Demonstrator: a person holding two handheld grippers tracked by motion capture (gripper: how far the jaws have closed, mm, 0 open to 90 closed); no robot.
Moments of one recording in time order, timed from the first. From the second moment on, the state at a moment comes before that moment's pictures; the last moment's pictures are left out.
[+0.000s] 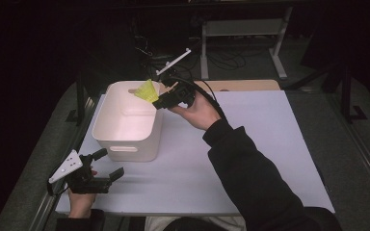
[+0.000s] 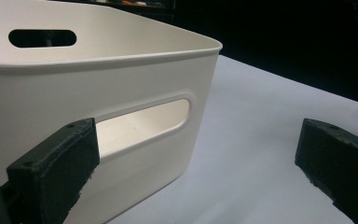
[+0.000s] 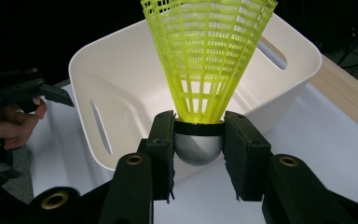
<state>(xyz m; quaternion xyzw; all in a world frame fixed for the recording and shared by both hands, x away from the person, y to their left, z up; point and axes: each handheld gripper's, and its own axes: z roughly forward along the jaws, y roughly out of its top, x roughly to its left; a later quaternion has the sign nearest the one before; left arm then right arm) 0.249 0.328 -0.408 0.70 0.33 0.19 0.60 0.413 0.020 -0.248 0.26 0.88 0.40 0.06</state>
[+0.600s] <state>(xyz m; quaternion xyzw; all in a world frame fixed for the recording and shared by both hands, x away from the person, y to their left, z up) 0.249 0.328 -0.408 0.71 0.33 0.19 0.60 0.407 0.042 -0.254 0.24 0.88 0.40 0.04</state>
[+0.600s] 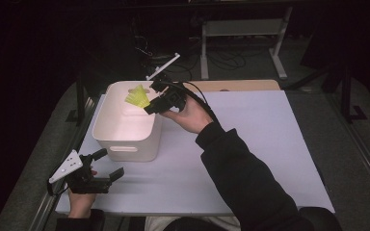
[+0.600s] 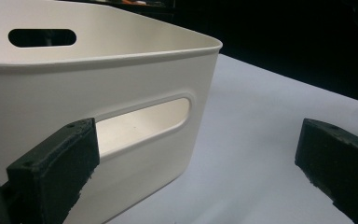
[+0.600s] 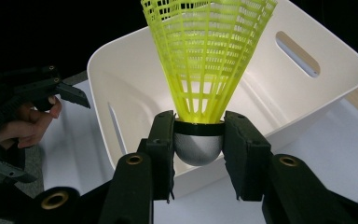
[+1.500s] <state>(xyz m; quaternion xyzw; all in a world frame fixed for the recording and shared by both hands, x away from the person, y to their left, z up) 0.249 0.329 -0.407 0.71 0.33 0.19 0.60 0.401 0.069 -0.273 0.22 0.89 0.39 0.02</state>
